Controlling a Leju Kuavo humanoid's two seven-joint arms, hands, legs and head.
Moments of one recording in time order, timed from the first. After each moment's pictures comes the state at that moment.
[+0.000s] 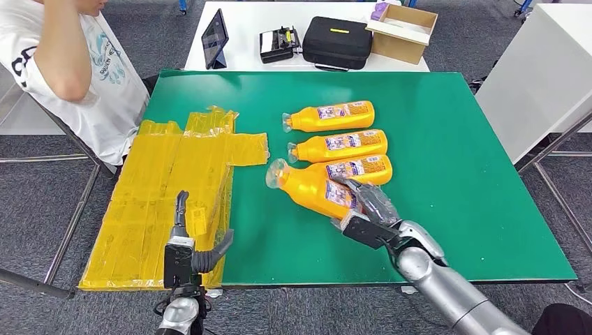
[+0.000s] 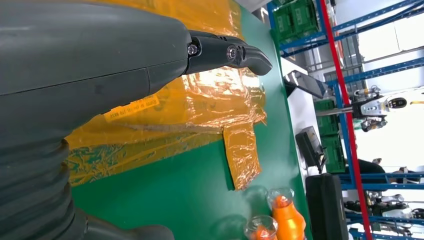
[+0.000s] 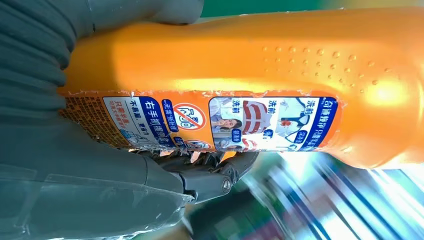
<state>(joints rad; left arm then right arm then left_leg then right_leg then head) -0.12 -0.30 -0.15 -1.02 -0.20 0.41 -0.64 -0.28 -0.35 0.65 -1.31 0.37 -0.06 -0.39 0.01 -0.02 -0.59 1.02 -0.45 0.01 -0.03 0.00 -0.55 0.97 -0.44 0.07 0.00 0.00</state>
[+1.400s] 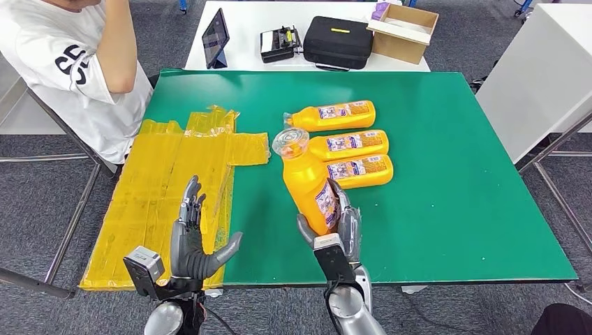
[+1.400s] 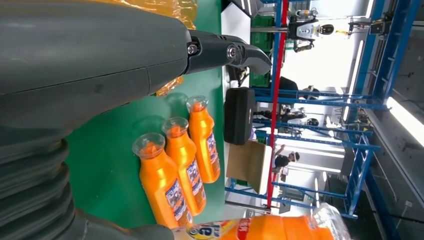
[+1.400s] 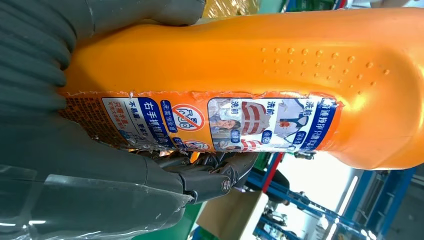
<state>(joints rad) 0.00 -0.25 -0.30 -1.39 0.03 0.01 -0.58 -0.05 0.21 0.35 -1.25 0.45 -0.42 -0.65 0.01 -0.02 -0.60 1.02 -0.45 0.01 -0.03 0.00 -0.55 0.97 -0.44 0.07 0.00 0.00</state>
